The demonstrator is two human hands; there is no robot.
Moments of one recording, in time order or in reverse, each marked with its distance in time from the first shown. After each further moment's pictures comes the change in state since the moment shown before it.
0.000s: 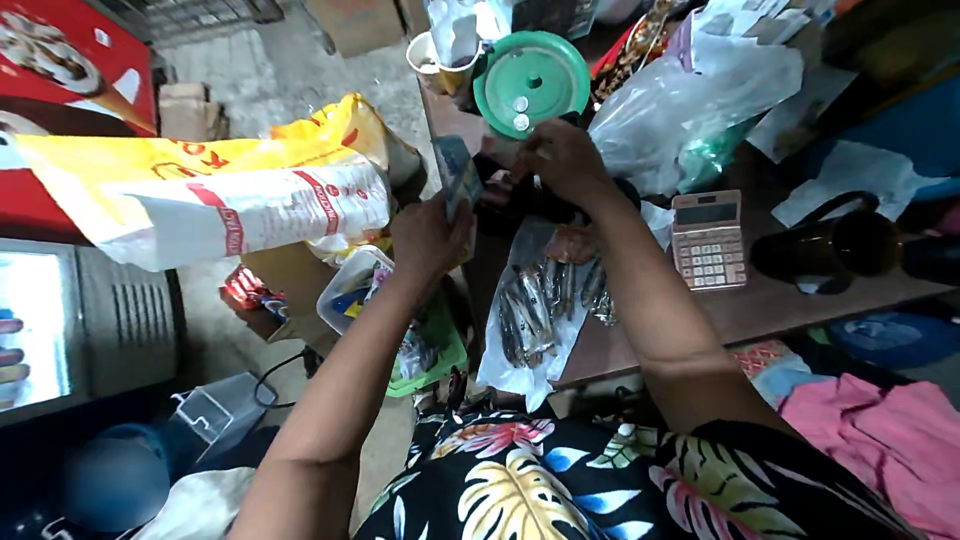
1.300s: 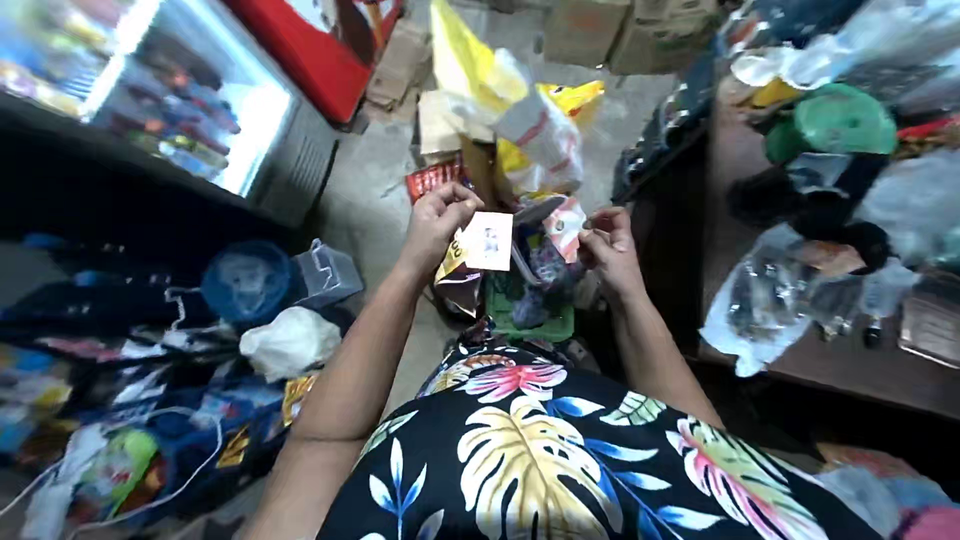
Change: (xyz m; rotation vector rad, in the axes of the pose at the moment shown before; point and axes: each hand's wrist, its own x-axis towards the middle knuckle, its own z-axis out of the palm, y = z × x) left_hand -0.362 -0.301 -0.250 -0.991 0.345 -0.181; right_hand -0.164 -0.340 0.337 0.826 -0.095 -0.105
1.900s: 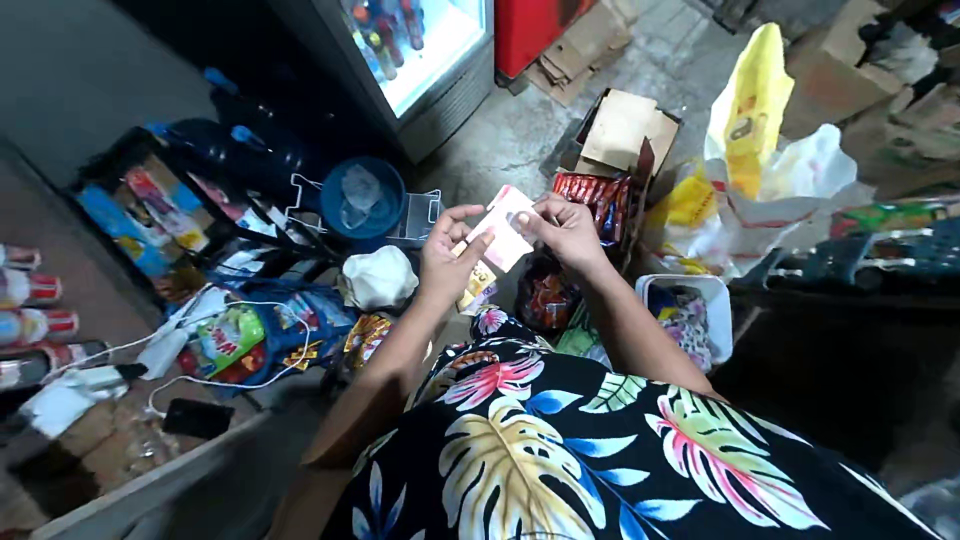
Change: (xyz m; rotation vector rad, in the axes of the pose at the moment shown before) left_hand -0.111 -0.045 -0.272 0.100 0.663 0.027; right_hand 0.111 0.015 0.405 0.000 -0.716 -0.023
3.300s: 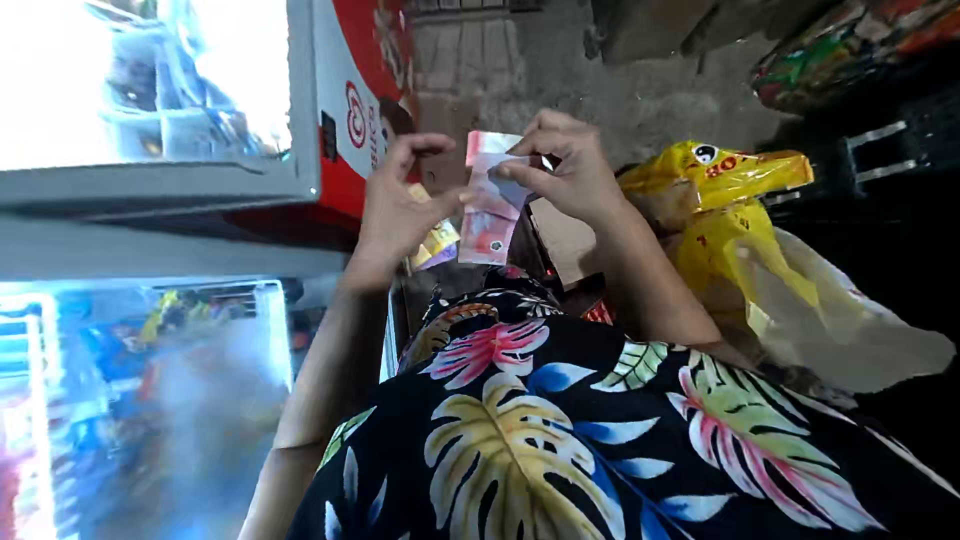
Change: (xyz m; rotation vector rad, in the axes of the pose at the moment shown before) left_hand 0.885 -0.048 0.208 0.195 -0.976 0.250; right_hand 0.618 0.018 -0.377 -0.555 0.615 -0.280
